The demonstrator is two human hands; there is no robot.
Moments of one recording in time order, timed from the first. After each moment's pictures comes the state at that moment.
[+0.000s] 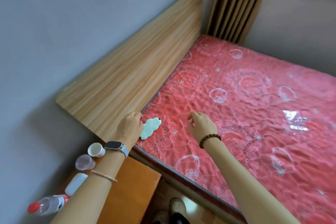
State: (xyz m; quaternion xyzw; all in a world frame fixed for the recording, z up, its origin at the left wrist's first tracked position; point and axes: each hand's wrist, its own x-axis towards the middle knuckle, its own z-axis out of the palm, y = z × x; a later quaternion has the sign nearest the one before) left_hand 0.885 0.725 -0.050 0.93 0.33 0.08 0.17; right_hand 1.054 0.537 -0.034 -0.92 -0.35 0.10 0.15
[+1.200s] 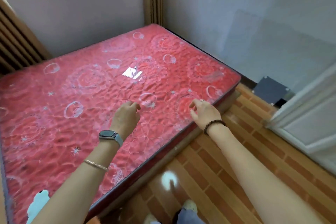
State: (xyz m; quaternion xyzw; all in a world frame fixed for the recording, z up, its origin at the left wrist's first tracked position) left_hand 1.001 0.336 0.011 0.93 -0.29 0.01 0.22; right_hand 0.881 0.091 0.031 -0.97 0.19 -0.02 0.16
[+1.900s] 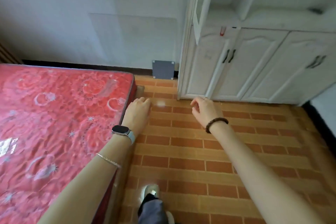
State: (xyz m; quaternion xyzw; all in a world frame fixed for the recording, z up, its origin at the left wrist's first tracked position) left_hand 0.841 -0.070 0.036 0.71 -0.69 -0.01 0.17; right_hand 0.610 -0.142 0.046 -0.80 0.56 -0.12 0.15
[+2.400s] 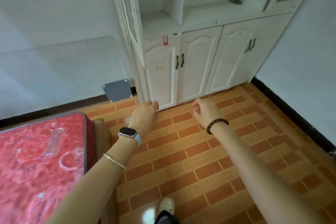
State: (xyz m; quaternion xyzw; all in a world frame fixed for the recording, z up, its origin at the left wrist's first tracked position) left_hand 0.753 -0.302 0.039 0.55 -0.82 -0.05 0.14; right_hand 0.526 -0.274 0.051 -0.66 0.72 -0.15 0.14
